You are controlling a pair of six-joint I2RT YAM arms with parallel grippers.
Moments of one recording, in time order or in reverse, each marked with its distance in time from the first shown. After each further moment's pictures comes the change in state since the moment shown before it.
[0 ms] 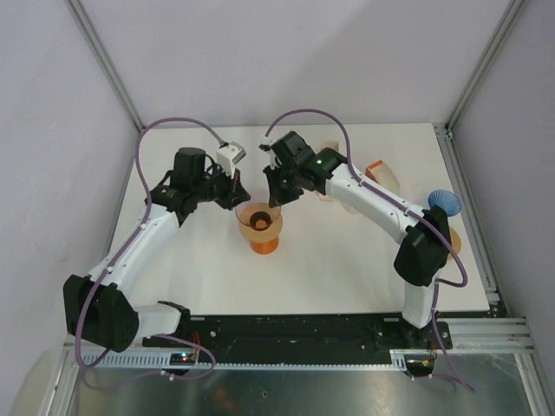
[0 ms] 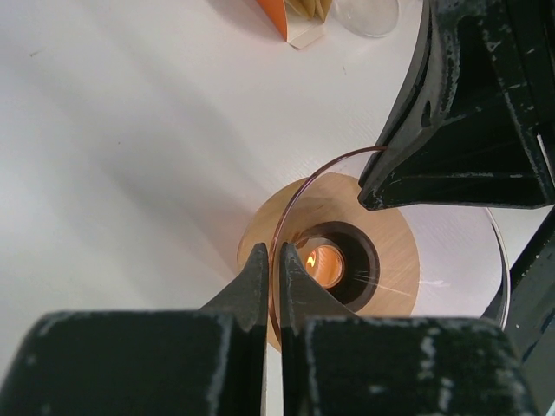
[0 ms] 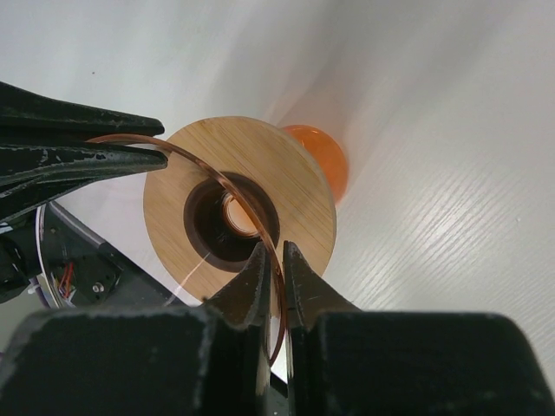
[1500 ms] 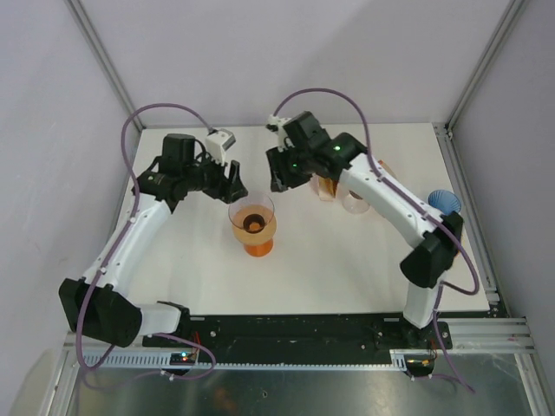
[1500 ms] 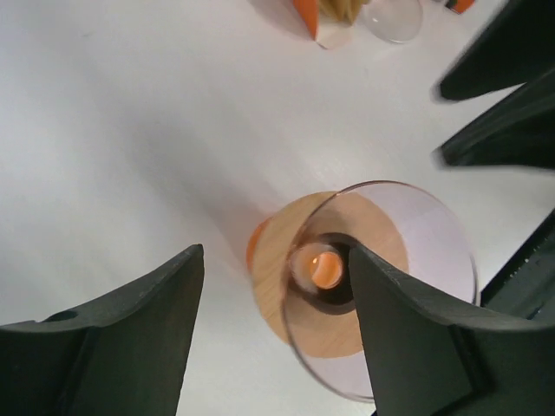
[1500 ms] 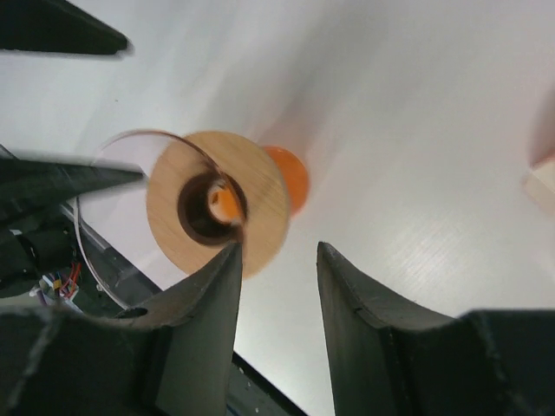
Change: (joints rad) left arm 0.037 0.027 0.199 -0.225 -0.045 0.001; right arm -0.029 0.003 0.205 -0.123 0.006 -0.082
